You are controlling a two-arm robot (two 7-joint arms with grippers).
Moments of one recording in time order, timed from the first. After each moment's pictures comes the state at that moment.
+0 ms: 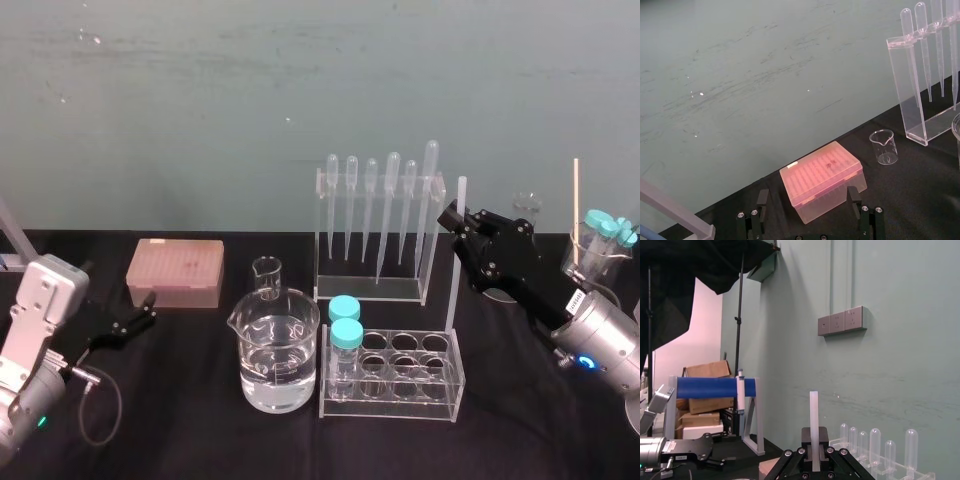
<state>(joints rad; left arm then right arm) -0.20 0.60 0.45 -1.41 -0.25 -0.12 0.03 0.36 0.42 -0.30 -1.21 0.71 -0.43 0.85</state>
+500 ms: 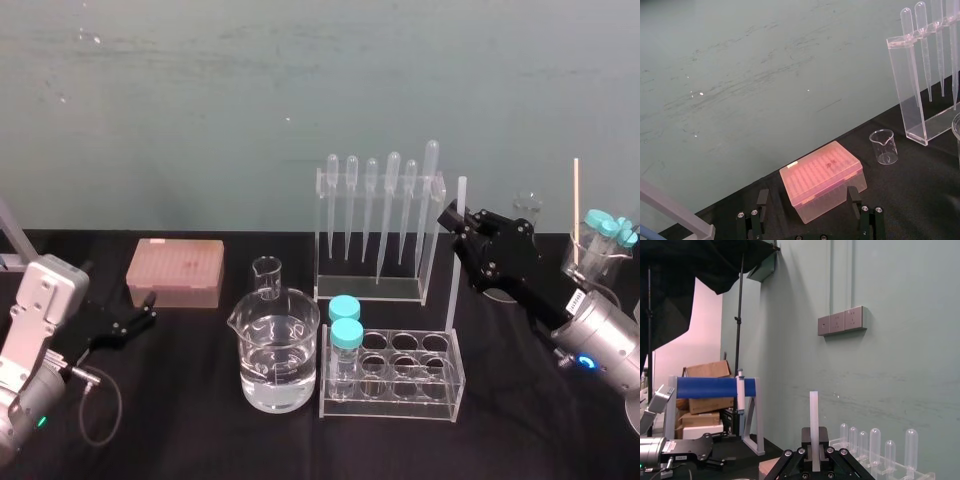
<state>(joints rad) -0.20 0.60 0.45 -1.41 -0.25 -0.12 0.03 0.36 0.42 -0.30 -1.21 0.71 -0.43 0.85</state>
